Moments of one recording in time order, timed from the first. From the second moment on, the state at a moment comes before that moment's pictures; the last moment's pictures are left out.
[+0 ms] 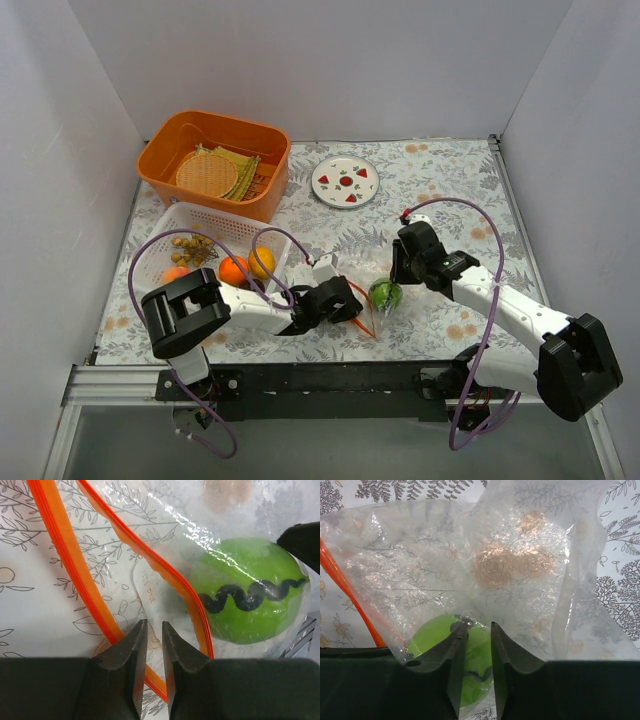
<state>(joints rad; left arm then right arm) -1.16 1.68 0.72 0.26 -0.31 -1.20 0.61 1.17 0.71 -0.45 0.17 0.48</state>
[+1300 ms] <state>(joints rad) -1.31 1.62 0.55 0.71 -0.41 -0.96 0.52 1.29 0.61 -0.29 0.04 0.49</state>
